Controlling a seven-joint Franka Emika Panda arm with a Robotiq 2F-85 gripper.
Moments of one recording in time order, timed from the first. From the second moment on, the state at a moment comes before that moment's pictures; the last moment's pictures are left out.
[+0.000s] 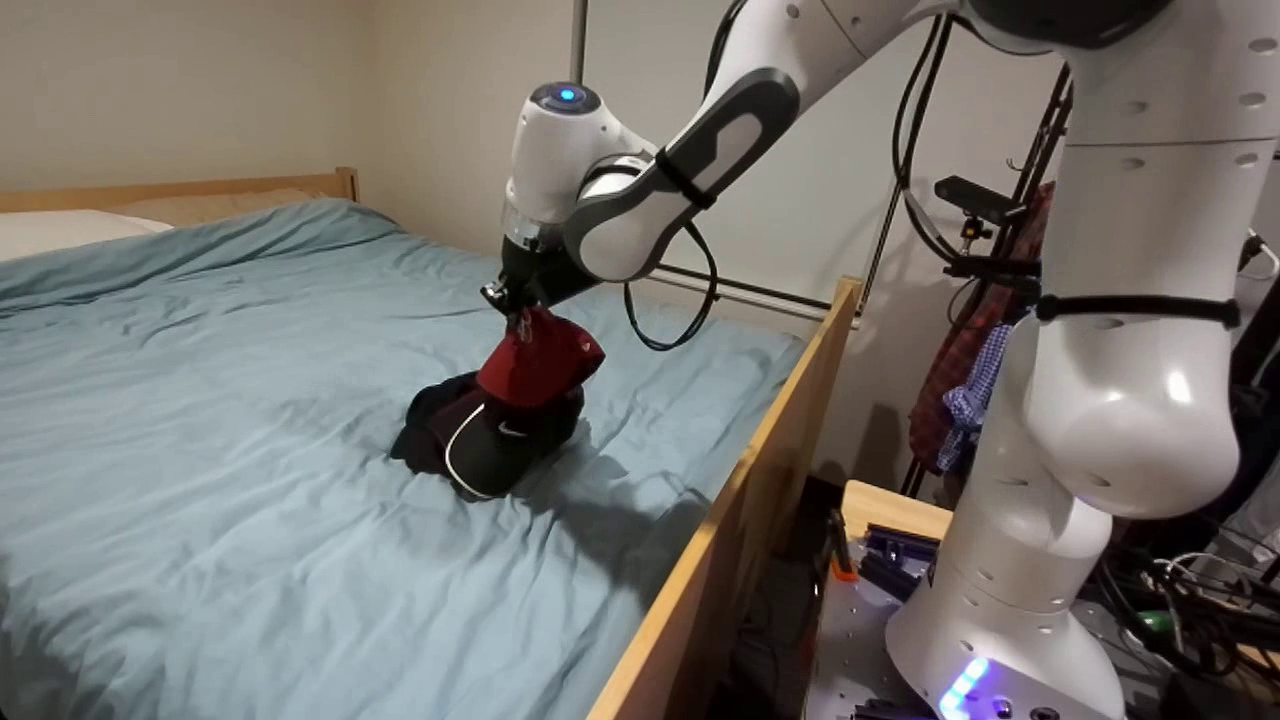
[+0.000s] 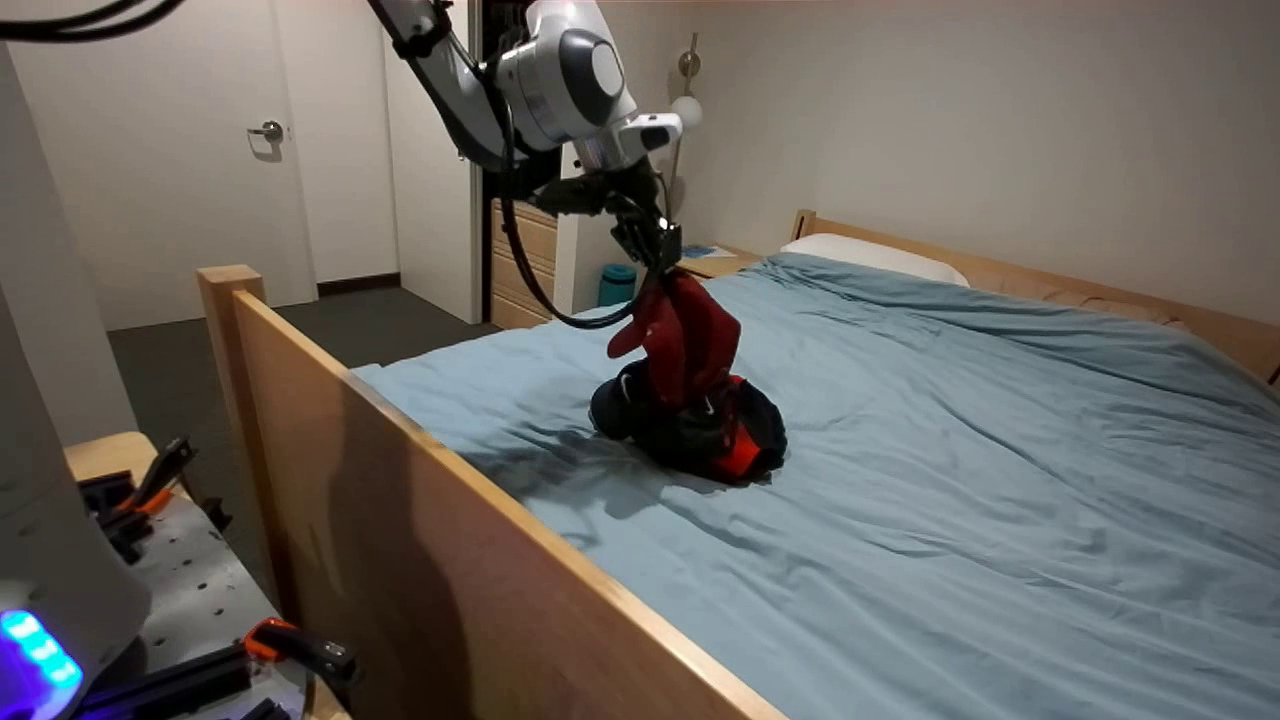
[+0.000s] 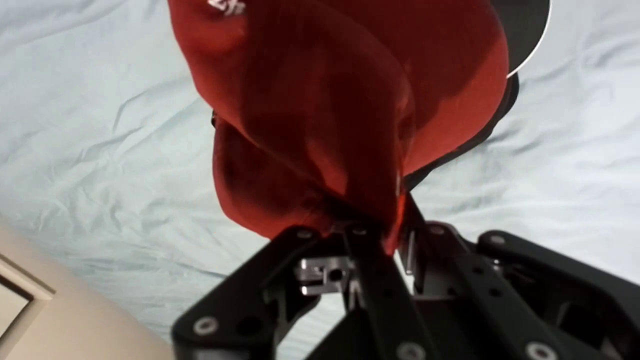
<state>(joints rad) 0.02 0.17 -0.13 -2.17 -0.61 2.71 0.67</state>
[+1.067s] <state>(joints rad) 0.05 0.33 -0.12 -2.06 -0.39 2.77 0.41</state>
